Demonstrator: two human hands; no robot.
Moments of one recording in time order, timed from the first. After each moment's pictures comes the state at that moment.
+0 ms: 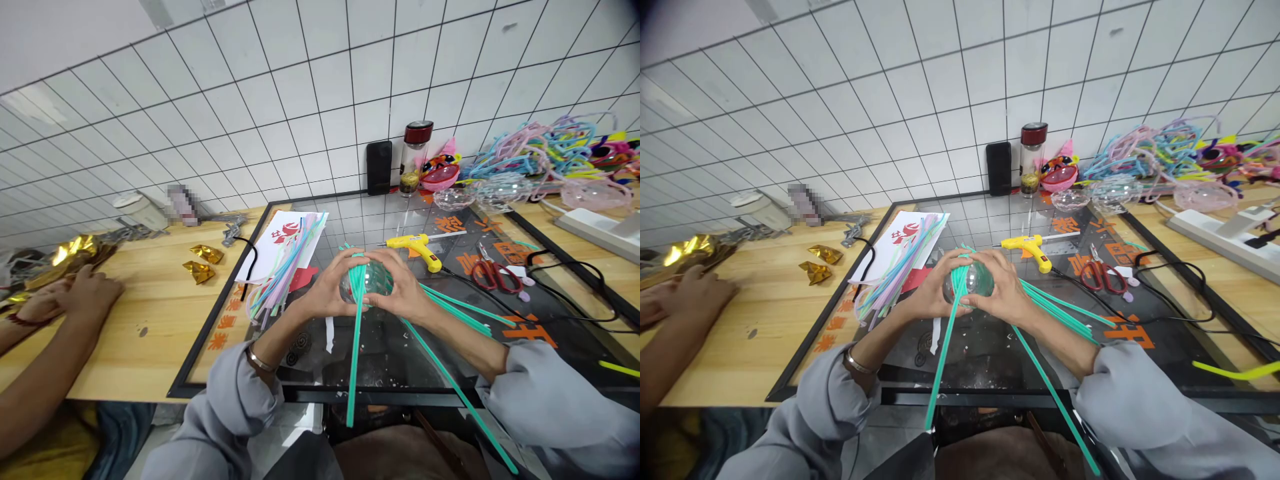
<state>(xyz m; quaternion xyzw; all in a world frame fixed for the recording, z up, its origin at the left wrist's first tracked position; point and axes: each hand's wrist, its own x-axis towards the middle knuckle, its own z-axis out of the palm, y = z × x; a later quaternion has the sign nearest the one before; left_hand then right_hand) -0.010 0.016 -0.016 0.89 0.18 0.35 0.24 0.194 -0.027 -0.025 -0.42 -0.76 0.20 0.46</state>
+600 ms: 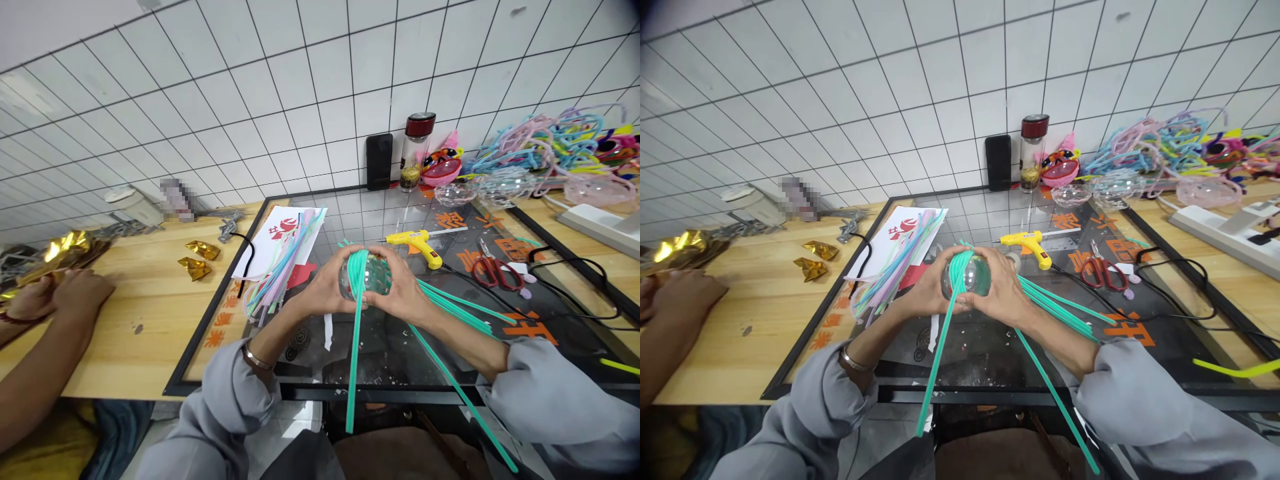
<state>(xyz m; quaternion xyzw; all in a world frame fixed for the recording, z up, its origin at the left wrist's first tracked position) -0.010 0.012 -0.014 0.87 0.24 0.33 0.28 0.191 -0.032 -0.022 -0.46 -0.75 0.20 0.44</state>
